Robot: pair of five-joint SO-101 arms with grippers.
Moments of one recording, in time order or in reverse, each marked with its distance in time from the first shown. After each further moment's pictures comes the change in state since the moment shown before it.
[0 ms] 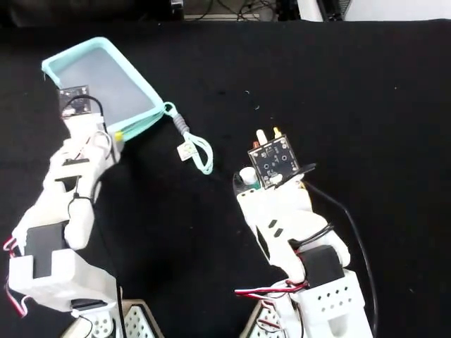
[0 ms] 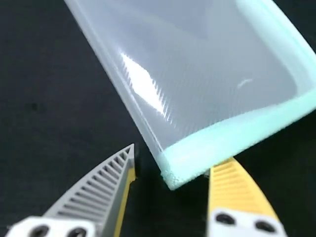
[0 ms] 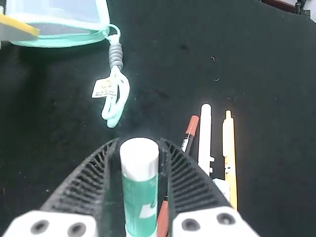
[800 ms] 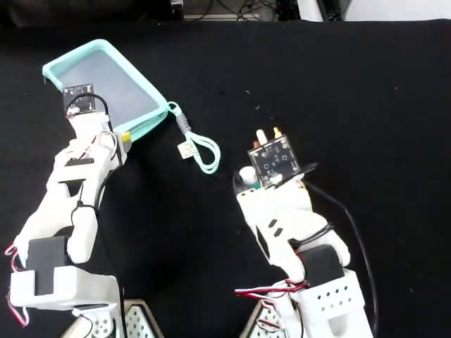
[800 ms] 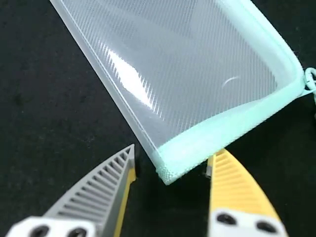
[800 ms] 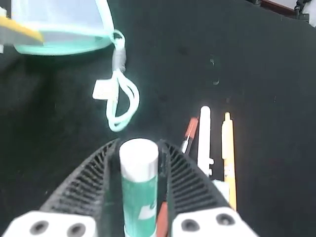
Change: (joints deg) left arm 3.7 -5.7 1.9 5.1 2.6; right arm 0.0 0.2 0.0 0.1 0.0
